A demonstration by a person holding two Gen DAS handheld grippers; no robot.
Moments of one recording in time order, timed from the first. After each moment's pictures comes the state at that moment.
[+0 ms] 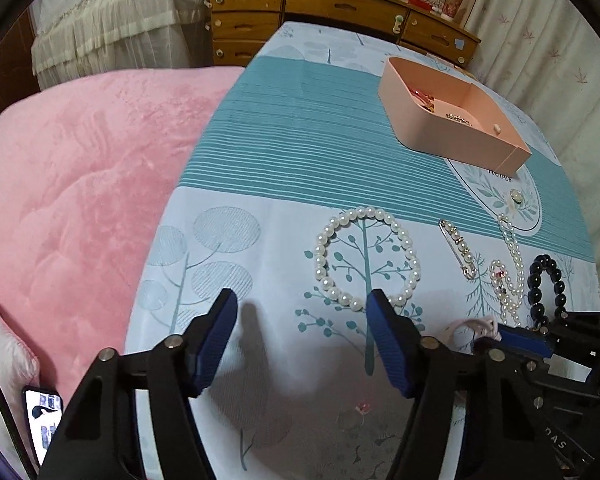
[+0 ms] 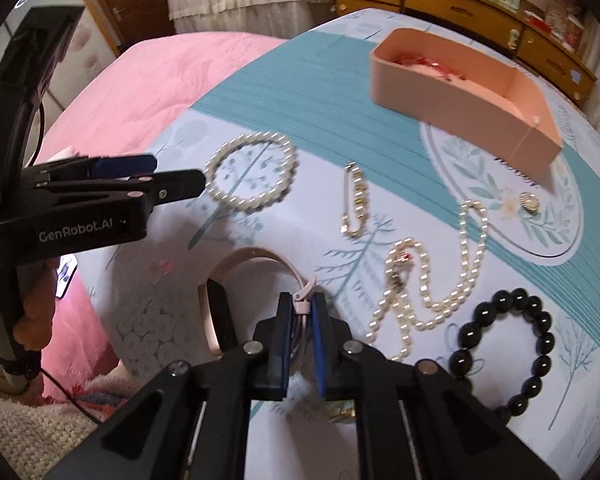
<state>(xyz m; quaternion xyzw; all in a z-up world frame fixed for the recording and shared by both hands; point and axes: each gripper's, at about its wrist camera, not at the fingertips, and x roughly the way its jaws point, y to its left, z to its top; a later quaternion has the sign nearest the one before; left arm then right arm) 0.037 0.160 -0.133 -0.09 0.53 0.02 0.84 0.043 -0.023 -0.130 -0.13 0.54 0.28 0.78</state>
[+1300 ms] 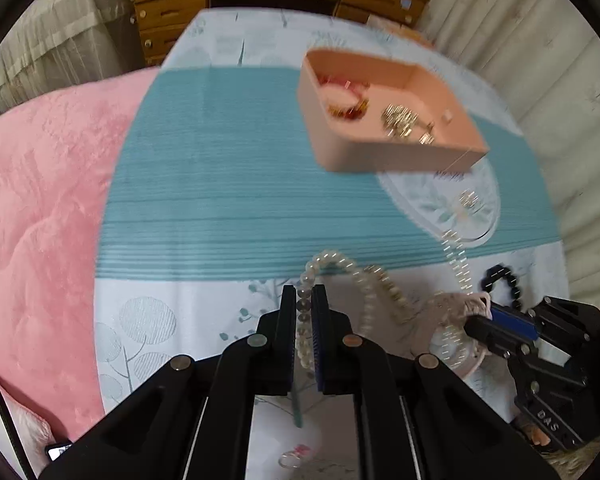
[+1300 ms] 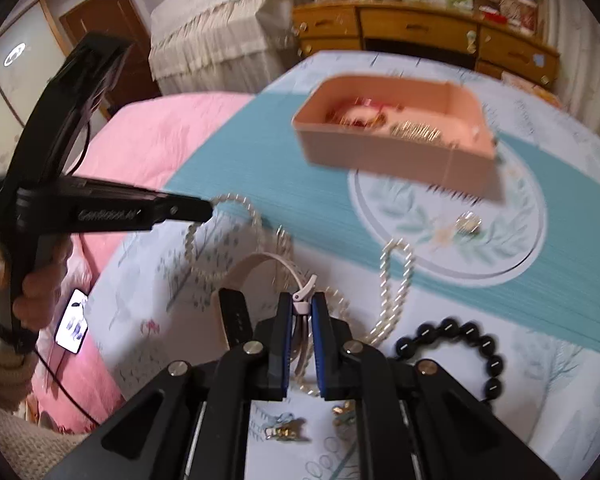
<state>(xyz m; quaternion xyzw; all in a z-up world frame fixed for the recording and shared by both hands) 0.116 0.125 -0.103 -0.07 0.57 -0.09 0.82 0.072 -0.074 -0.093 -0.04 0.49 0.27 0.83</state>
